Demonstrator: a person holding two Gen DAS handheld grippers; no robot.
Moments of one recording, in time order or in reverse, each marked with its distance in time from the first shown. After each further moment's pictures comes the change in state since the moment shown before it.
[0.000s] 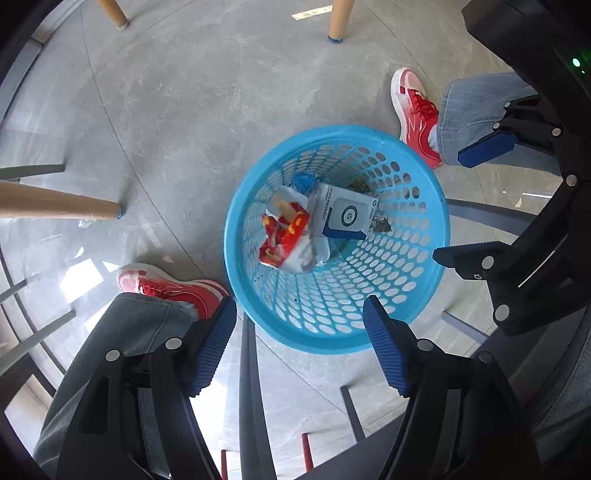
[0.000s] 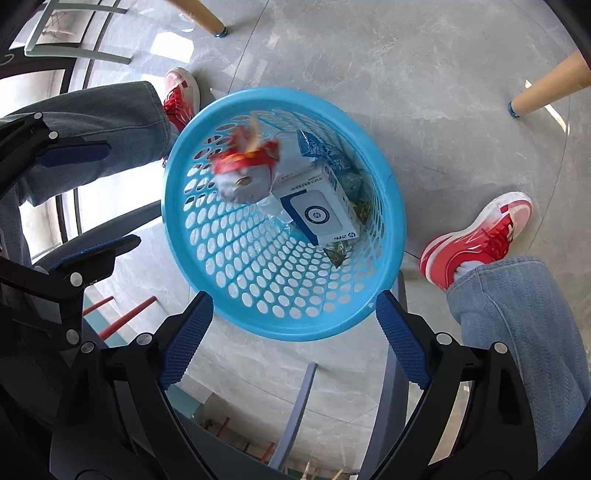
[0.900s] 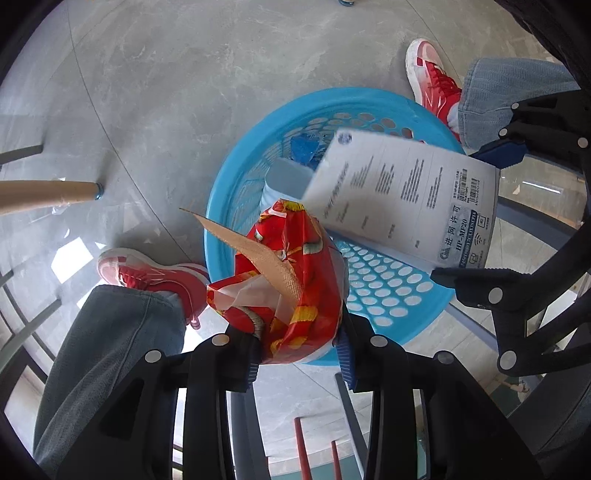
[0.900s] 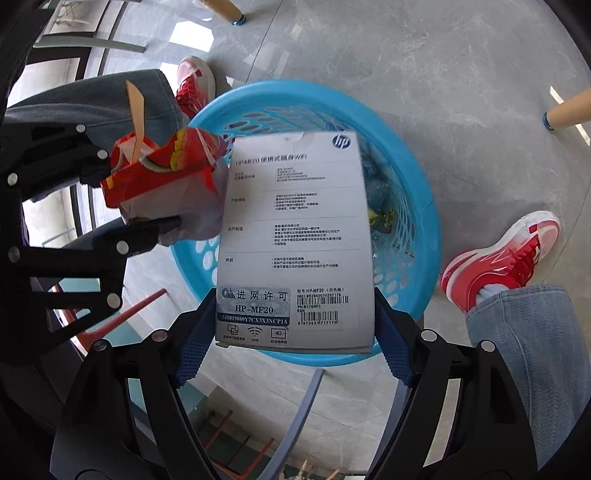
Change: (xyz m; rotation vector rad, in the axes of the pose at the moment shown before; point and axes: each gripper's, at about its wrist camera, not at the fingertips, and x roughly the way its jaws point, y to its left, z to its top) left arm 0.061 0.009 0.025 -0.025 0.147 -0.038; right arm 0.046 0.003 0.027 -0.071 0.074 0.082
